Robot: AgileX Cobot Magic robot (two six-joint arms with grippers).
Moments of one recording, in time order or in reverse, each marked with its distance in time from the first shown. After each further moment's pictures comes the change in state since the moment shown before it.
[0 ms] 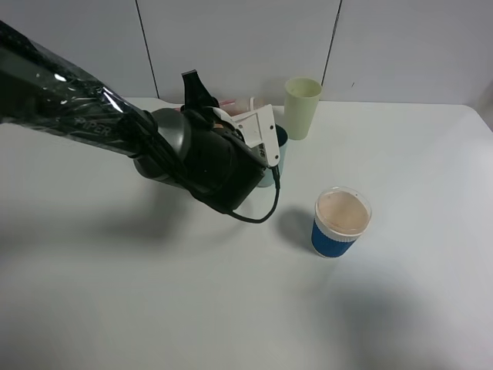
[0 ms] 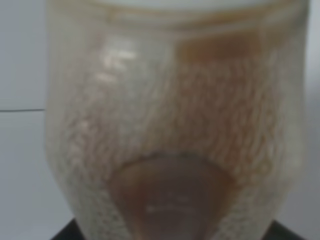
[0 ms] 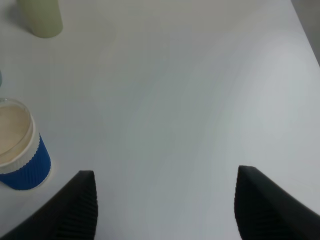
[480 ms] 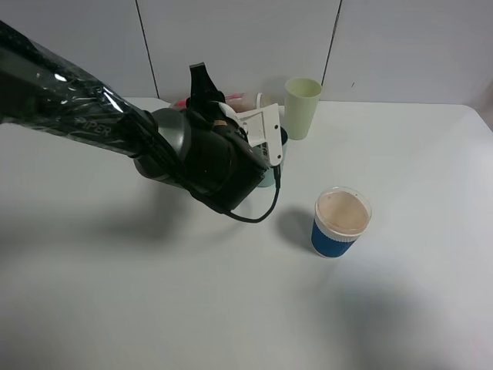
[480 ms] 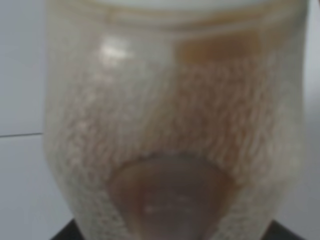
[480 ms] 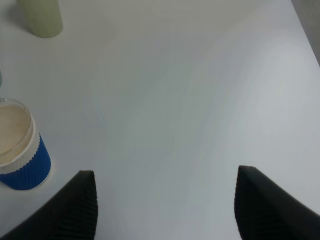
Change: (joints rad) left arm 0.000 0.000 0.000 0.072 0.000 0.014; right arm 0.000 0.000 0.000 0.000 0.000 0.000
